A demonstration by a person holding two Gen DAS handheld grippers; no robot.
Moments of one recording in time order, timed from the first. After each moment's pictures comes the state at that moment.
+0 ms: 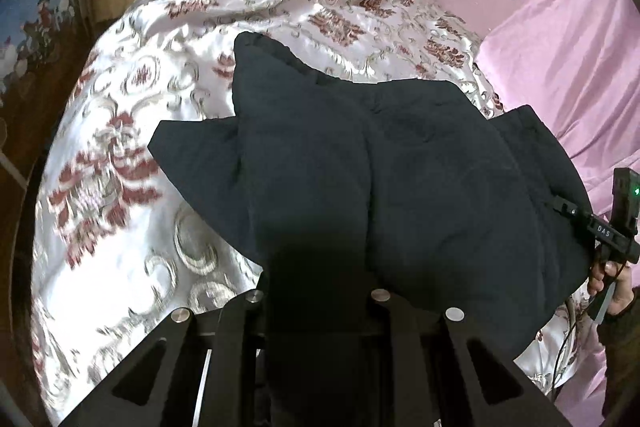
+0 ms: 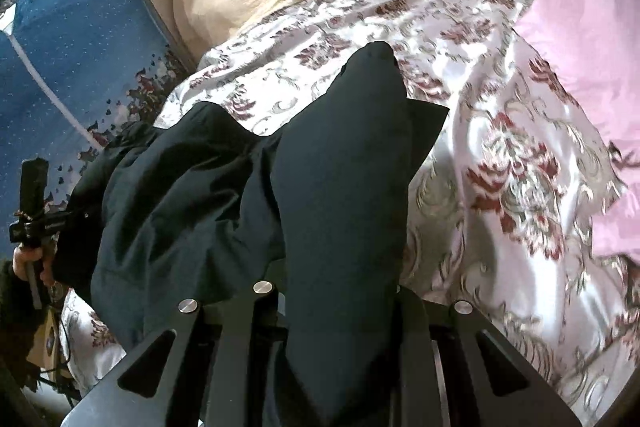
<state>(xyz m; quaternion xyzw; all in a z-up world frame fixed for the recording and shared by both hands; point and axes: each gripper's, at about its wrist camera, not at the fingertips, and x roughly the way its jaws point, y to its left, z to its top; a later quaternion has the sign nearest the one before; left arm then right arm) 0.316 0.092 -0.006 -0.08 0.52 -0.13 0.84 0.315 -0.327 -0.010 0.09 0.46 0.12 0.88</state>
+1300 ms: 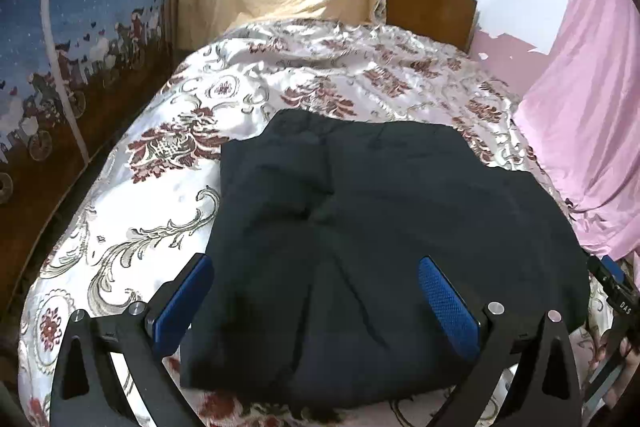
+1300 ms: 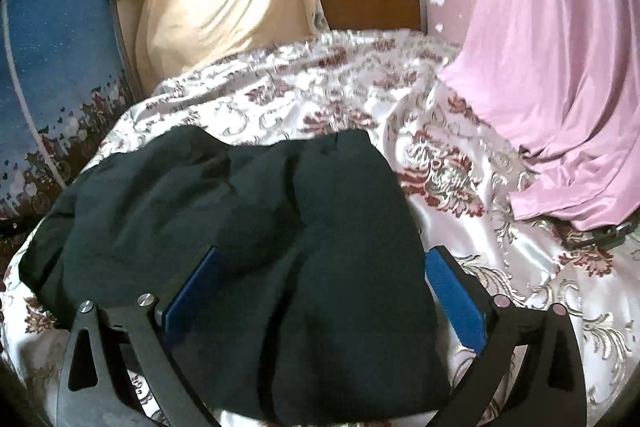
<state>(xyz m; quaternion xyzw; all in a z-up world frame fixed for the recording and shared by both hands) 0.203 0.077 0.008 -0.10 0.40 0.00 0.91 0.202 -0.301 -0.001 0.02 0.33 -0.02 0.94</state>
